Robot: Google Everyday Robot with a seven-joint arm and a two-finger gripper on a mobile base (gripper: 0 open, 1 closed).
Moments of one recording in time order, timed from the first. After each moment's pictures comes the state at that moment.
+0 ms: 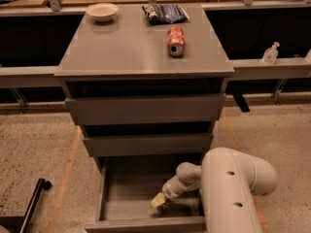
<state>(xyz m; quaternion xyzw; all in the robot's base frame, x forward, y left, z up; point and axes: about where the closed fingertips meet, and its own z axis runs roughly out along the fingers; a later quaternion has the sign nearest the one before) 0.547 -0.025 0.167 -0.35 0.89 0.28 0.07</state>
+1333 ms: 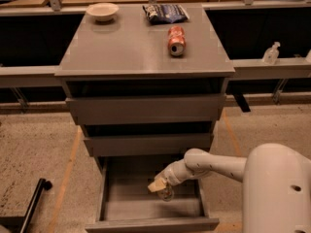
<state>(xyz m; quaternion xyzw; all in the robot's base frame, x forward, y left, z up) 0.570 -0.006 0.316 -0.41 0.84 0.30 0.20</state>
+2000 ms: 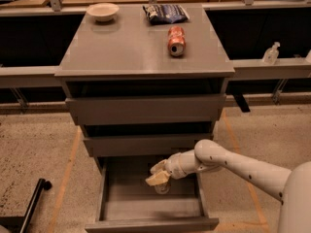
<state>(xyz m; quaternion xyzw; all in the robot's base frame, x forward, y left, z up) 0.558 0.002 0.425 -0.45 0.77 0.37 0.26</state>
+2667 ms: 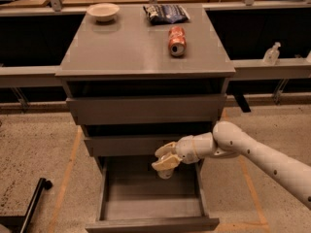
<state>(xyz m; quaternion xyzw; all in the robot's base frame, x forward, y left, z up) 0.557 -0.020 0.553 -0.48 0.71 0.40 0.32</state>
